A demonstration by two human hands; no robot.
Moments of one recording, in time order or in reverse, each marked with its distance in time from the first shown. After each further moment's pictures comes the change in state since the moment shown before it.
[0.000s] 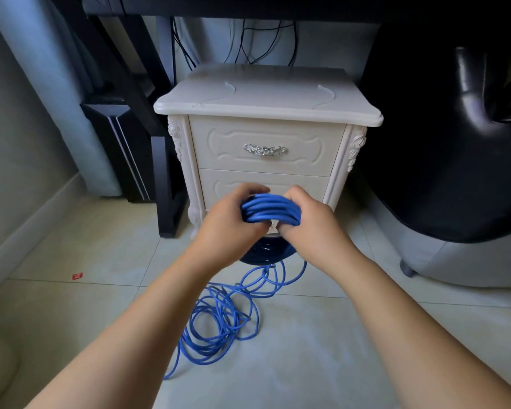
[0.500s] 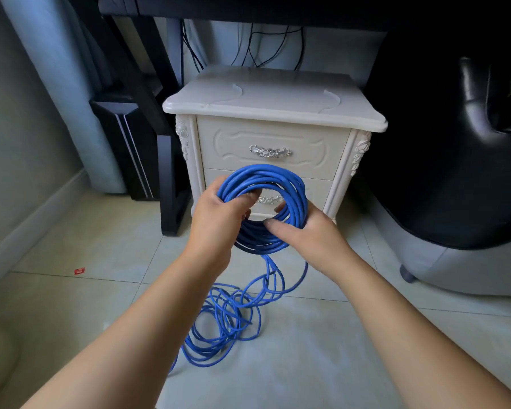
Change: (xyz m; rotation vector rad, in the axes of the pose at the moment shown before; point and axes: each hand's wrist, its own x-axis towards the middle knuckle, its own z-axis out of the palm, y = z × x) left_hand -0.003 0.005 -0.005 -0.578 0.239 -0.149; right_hand -0.009 -0.002 0.006 0.305 -0.068 0.161
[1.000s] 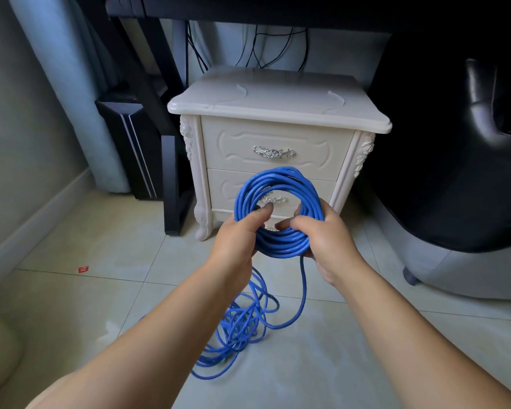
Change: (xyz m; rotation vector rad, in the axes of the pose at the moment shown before) left_hand -0.012 -0.024 0.017 -0.260 0.008 -0.398; right_hand 0.004 0.004 0.005 0.455 0.105 0.150
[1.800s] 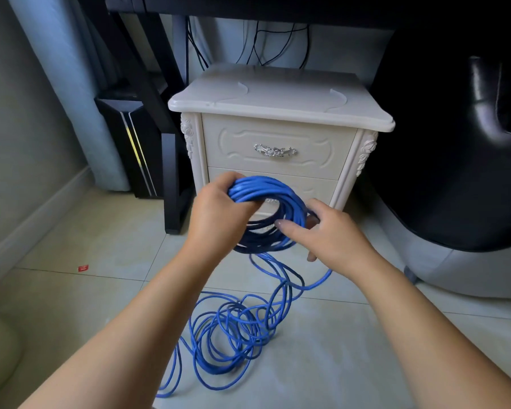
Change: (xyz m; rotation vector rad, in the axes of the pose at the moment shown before) left_hand 0.006 0.037 -0.020 0.701 0.083 0.545; right_hand -0.006 -0.015 -0.013 -0.712 -0.091 -0.193
